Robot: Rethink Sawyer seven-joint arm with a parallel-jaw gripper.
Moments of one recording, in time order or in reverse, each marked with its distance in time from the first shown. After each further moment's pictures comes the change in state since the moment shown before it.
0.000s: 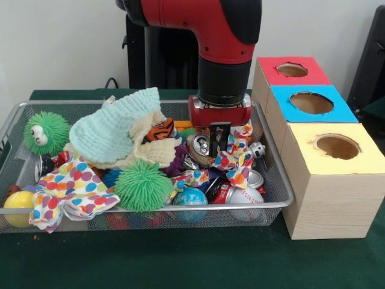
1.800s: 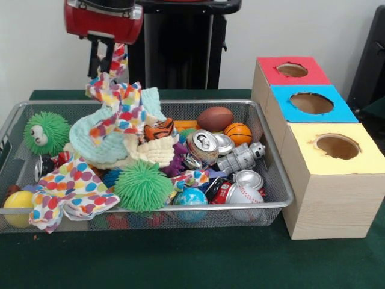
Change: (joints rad) arm -0.176 -0.259 -0.051 -0.167 -0.278 0.435 0.000
